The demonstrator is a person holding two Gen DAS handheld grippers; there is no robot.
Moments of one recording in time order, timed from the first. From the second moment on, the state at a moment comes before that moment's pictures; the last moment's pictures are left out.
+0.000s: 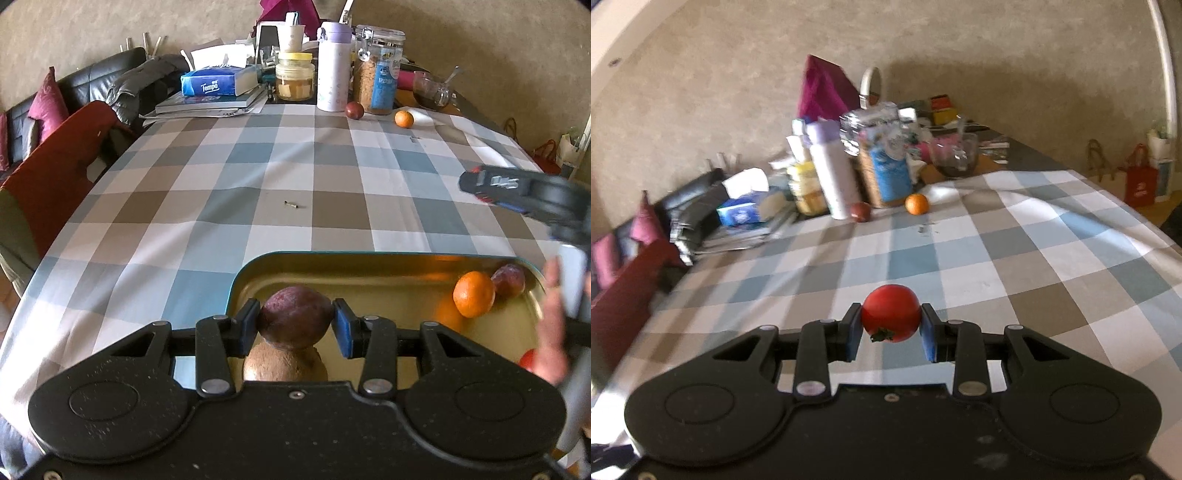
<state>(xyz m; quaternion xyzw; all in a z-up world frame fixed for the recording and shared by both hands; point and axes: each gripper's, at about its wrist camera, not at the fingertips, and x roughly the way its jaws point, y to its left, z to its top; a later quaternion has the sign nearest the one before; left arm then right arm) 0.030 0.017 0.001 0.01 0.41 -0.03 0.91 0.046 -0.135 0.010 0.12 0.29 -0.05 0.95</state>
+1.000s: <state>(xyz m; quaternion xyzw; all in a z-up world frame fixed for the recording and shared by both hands) 0.004 0.006 0.002 0.05 0.43 -0.05 0.90 -0.065 -0.106 0.041 0.03 0.47 0.08 0.88</state>
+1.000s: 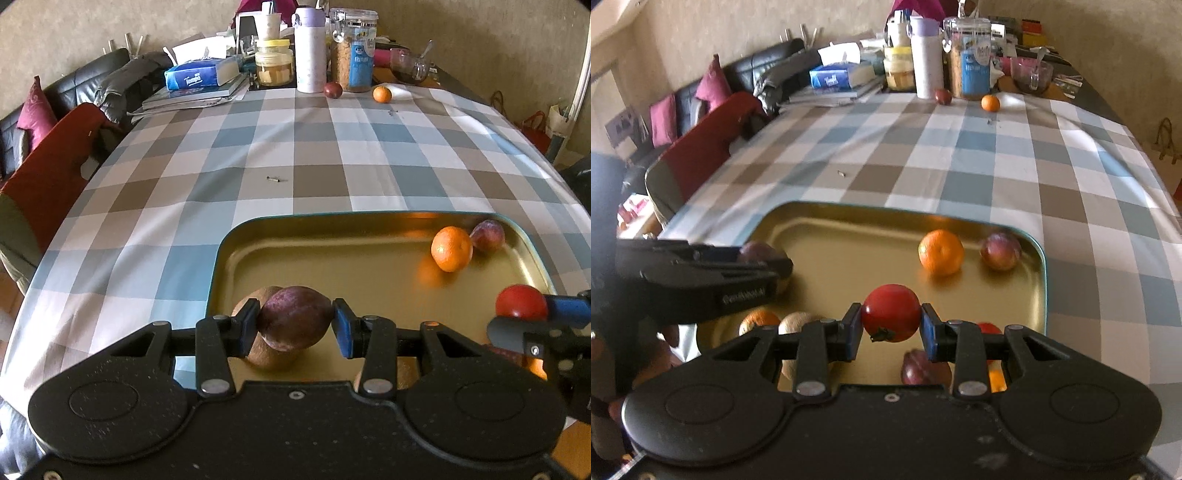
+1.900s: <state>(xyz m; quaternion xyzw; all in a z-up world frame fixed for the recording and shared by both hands) 0.042 -0.008 0.005 0.06 0.45 -0.07 0.89 -0.043 -0.104 0.043 0.03 0.45 0.05 0.89</state>
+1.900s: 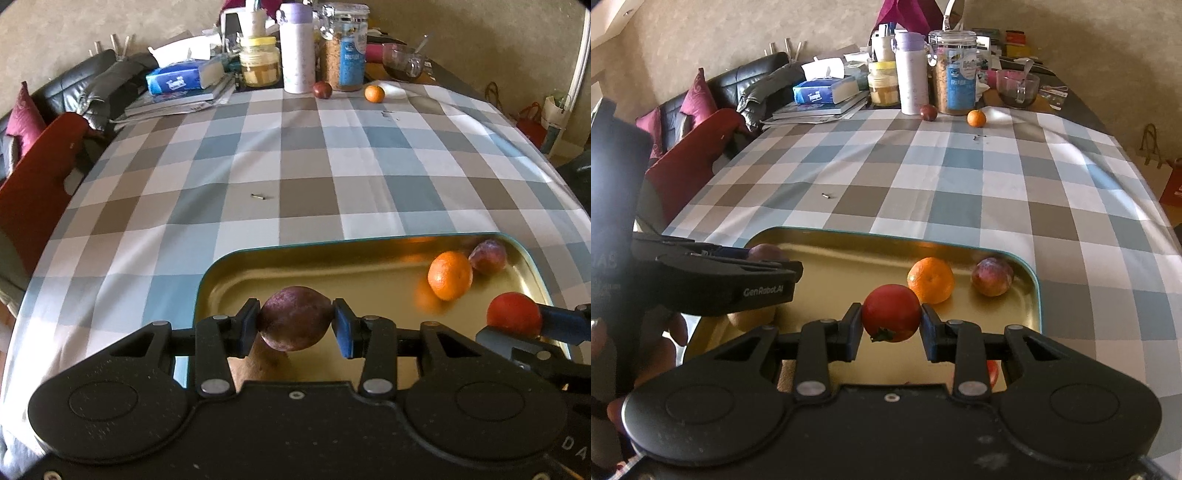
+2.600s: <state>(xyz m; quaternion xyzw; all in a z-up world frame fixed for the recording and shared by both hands) 0.057 -0.021 0.006 0.09 0.49 -0.09 0.86 -0.023 -0.113 0.037 0.04 0.47 0.05 0.88</state>
